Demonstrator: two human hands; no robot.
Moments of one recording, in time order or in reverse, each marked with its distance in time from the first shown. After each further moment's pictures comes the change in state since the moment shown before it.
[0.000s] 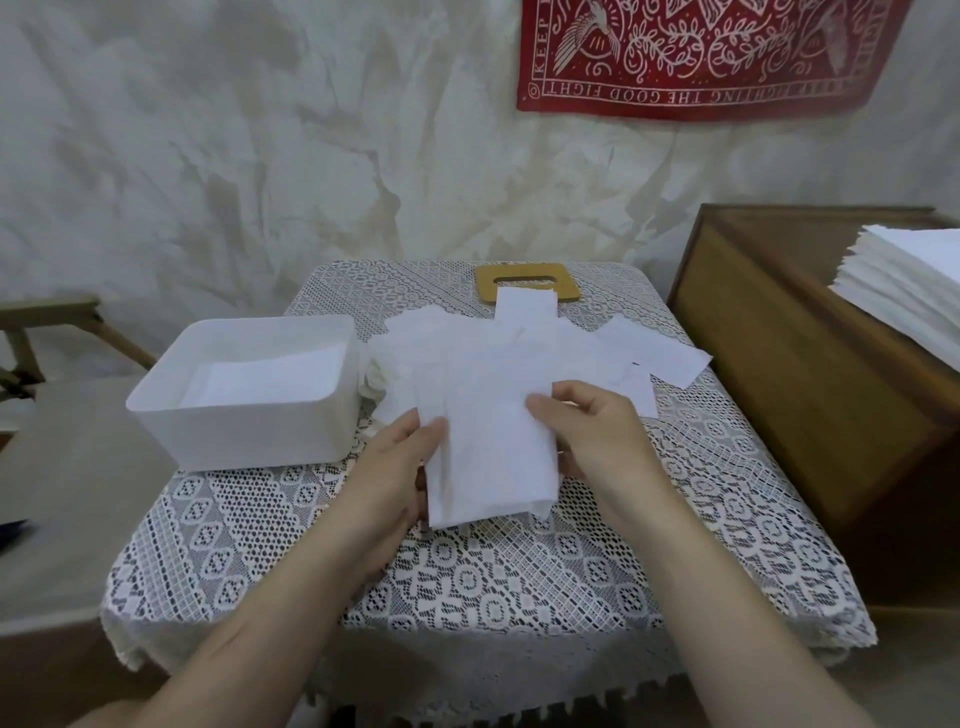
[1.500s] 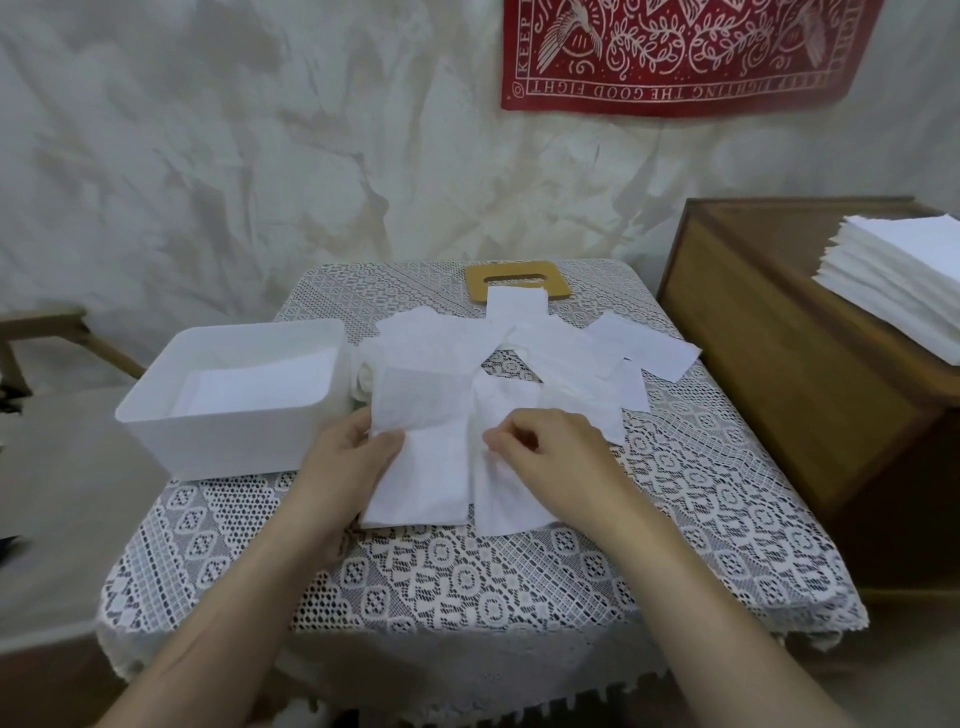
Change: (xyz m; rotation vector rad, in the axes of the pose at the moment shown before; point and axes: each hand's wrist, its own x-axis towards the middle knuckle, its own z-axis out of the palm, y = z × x) left_hand 0.004 0.012 -0.038 0.399 0.090 0.126; right_hand -0.001 0.015 0.009 -0.899 -0.085 -0.237
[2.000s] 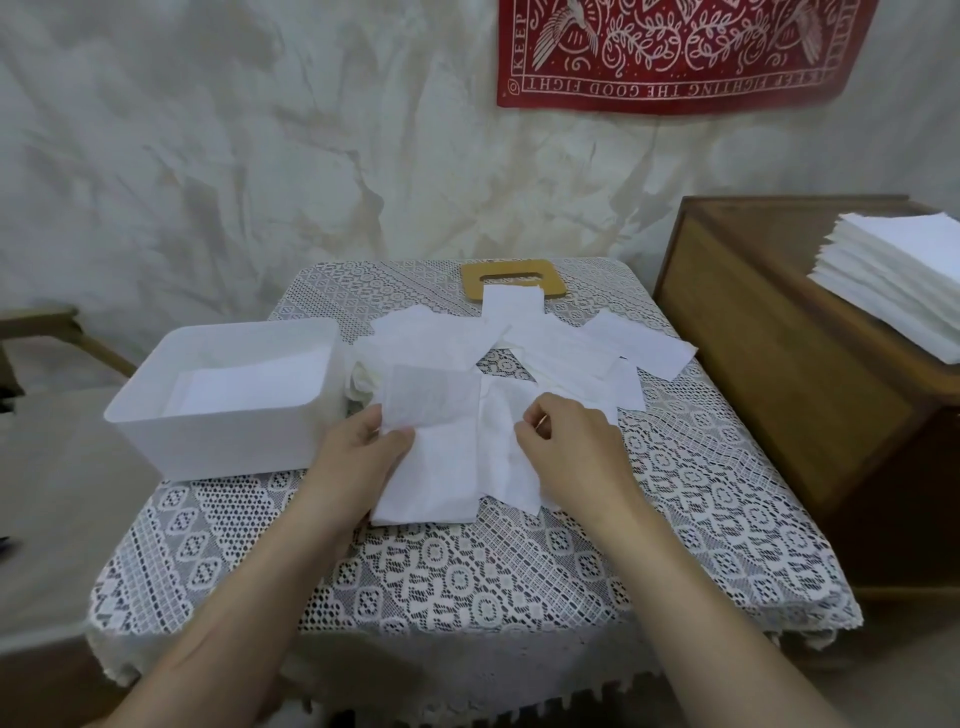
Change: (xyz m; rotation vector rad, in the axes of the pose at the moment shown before) left_hand 0.000 0.002 0.013 -0.052 -0.006 -0.020; right_hand 0.009 0.012 0.000 -0.146 0.125 0.174
